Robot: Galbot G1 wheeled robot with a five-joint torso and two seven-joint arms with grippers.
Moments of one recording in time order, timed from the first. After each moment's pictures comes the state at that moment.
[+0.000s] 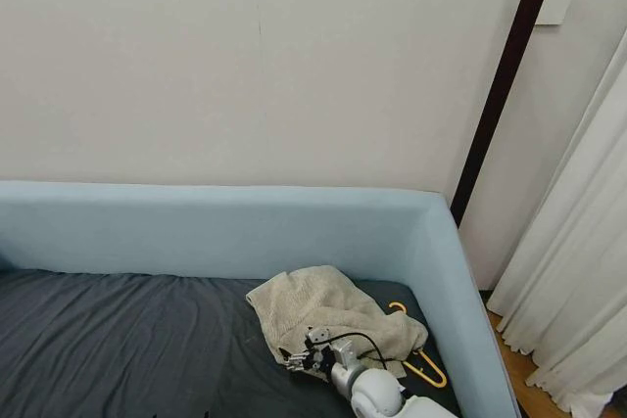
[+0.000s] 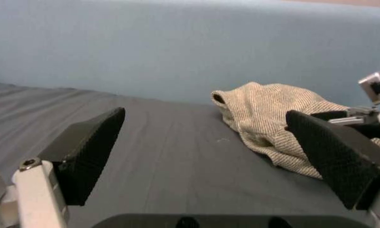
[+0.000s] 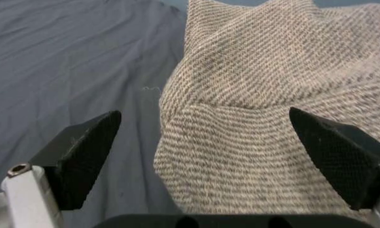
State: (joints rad) left arm 1.96 -1.29 -0.49 -1.90 -0.25 -0.55 -0.17; right arm -0.70 1.27 -0.45 1.20 0.53 -0.07 0.01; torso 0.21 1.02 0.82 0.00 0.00
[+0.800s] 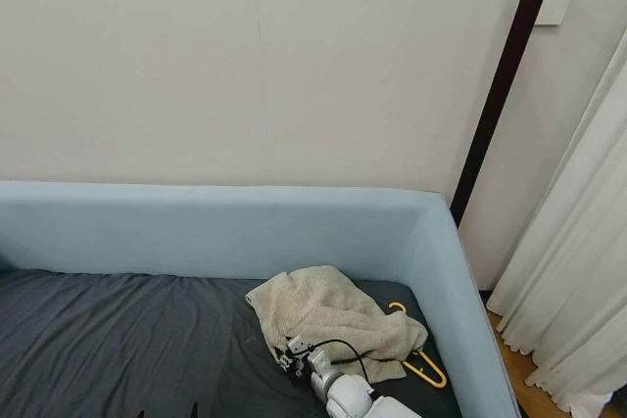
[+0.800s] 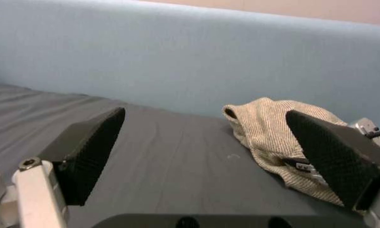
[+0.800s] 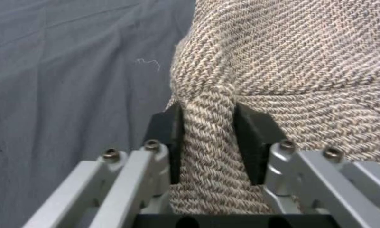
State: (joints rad) left arm 1.93 -1.31 -0.51 -1.90 -0.28 -0.56 -0.18; right arm -0.66 1.38 -0.49 1.01 0.41 -0.02 0.02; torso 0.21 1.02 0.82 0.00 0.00
